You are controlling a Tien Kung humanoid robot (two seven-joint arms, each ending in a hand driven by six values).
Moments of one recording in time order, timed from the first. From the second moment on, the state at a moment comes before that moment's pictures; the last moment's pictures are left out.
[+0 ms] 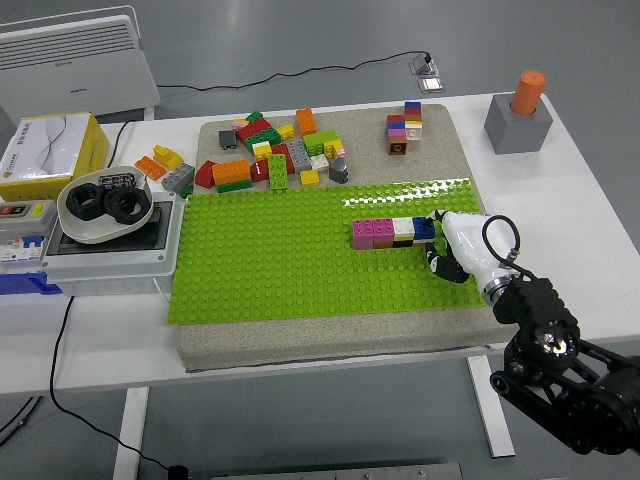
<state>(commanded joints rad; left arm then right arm) -0.09 0.09 -1.47 -0.18 1.84 0.02 0.19 0.38 -0.23 0.76 1.26 -2.22 -0.30 -0.40</state>
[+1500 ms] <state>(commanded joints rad) -0.09 0.08 -1.46 -0.18 1.86 0.01 0.18 0.22 -0.25 0.84 1.37 -1.87 -0.49 -0.03</state>
